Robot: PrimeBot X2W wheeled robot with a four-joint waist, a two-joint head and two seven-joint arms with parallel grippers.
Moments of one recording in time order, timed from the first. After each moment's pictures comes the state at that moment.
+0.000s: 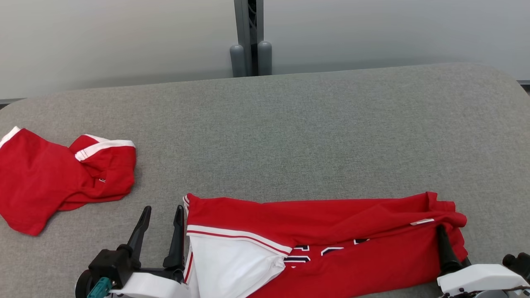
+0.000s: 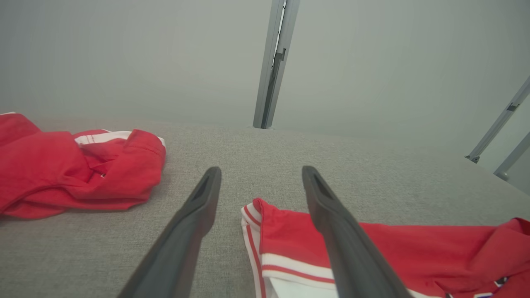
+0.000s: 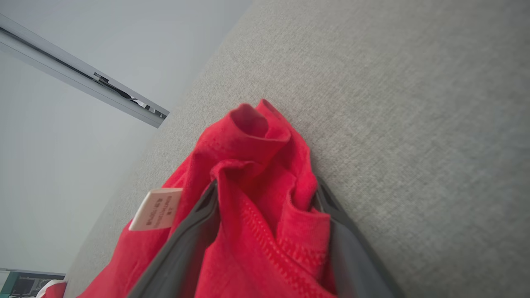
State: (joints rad) left arm 0.01 0.05 -0.13 0.19 -0.29 -0.02 -0.26; right arm -0.16 -0.16 0.17 0.66 1.08 0.13 -0.24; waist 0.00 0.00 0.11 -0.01
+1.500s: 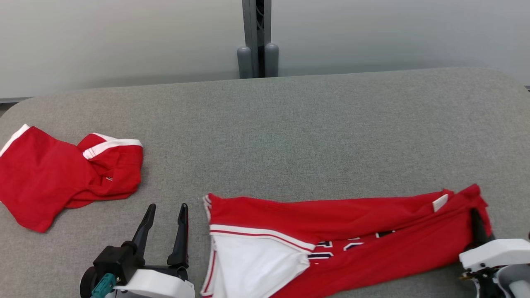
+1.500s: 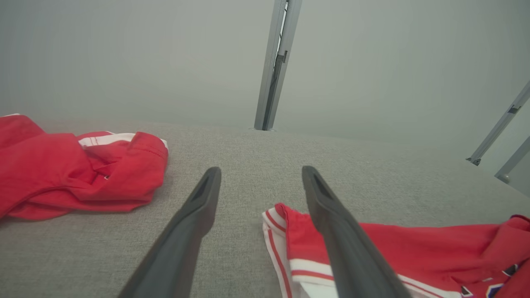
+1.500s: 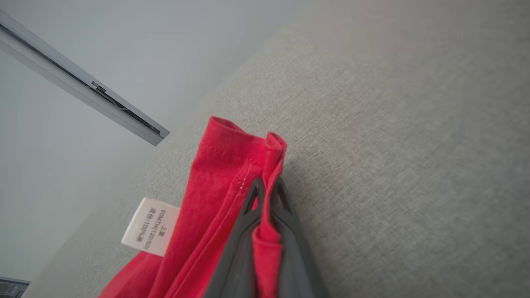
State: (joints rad) left arm -0.01 0.05 -0.15 0.21 -0.30 -0.02 -0.26; right arm -0.30 -0.22 0.15 0.80 0.99 0.13 -0.26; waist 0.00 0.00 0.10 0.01
